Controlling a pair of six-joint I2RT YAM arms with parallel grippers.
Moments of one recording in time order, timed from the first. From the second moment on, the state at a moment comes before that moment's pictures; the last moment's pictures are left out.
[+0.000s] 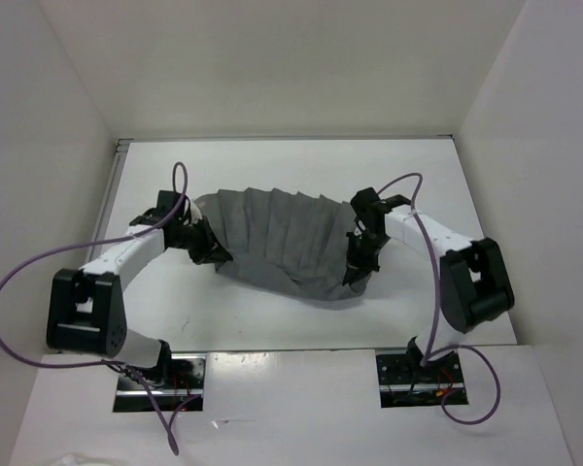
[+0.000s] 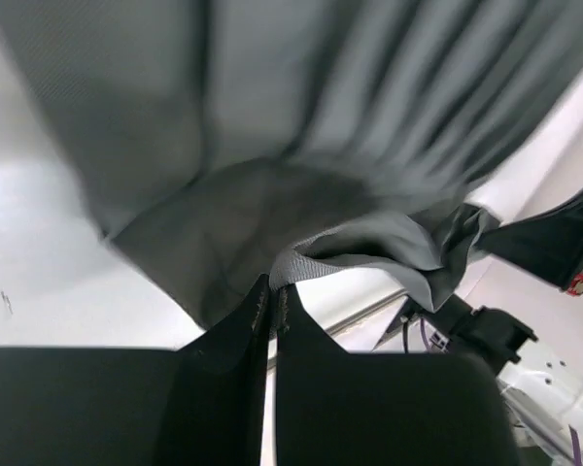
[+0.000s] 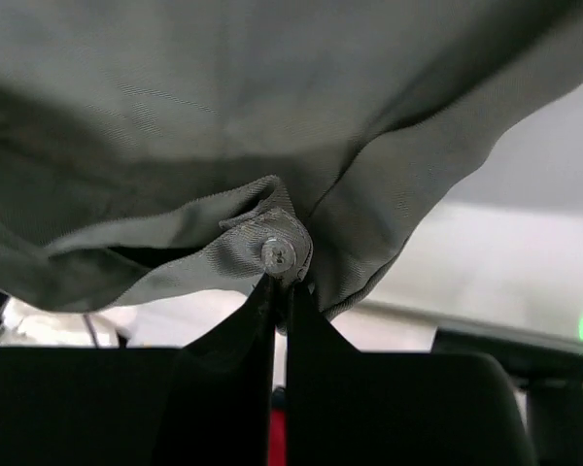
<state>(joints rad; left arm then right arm) -0.09 1.51 0.87 -0.51 0.57 -0.63 0.35 1.65 1.07 -0.95 -0.30 0.56</state>
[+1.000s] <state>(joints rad) -0.10 1.97 1.62 -0.49 0.44 -0.58 0.20 1.78 1.52 -0.89 -0.10 0.65</state>
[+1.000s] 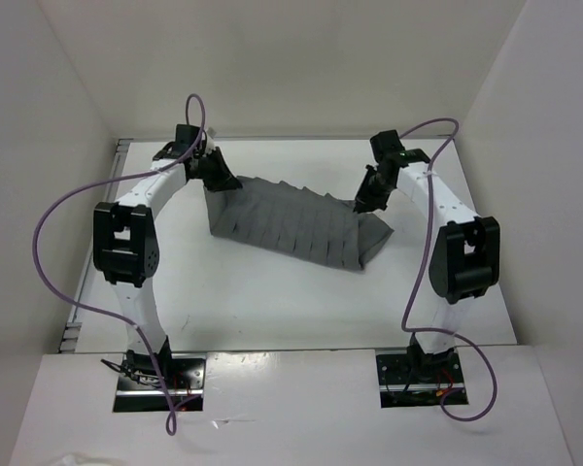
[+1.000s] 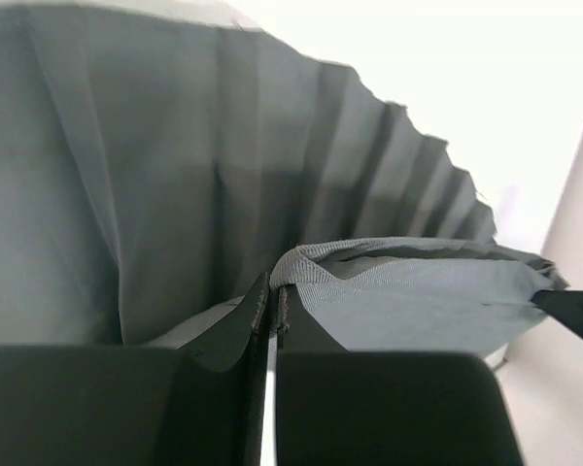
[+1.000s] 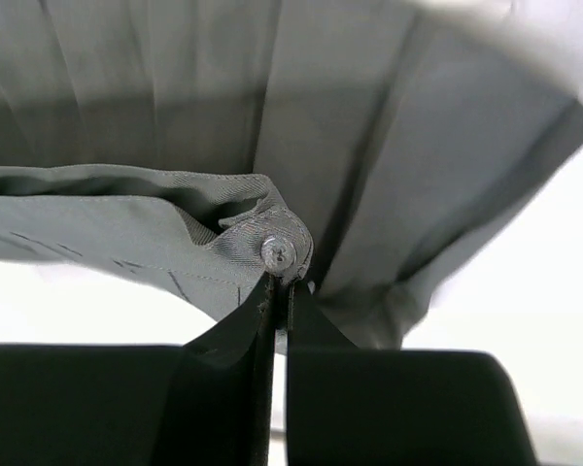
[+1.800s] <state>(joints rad) -0.10 1.94 1.75 -0.44 0.23 -0.52 0.18 1.68 1.44 -0.85 0.11 0.68</state>
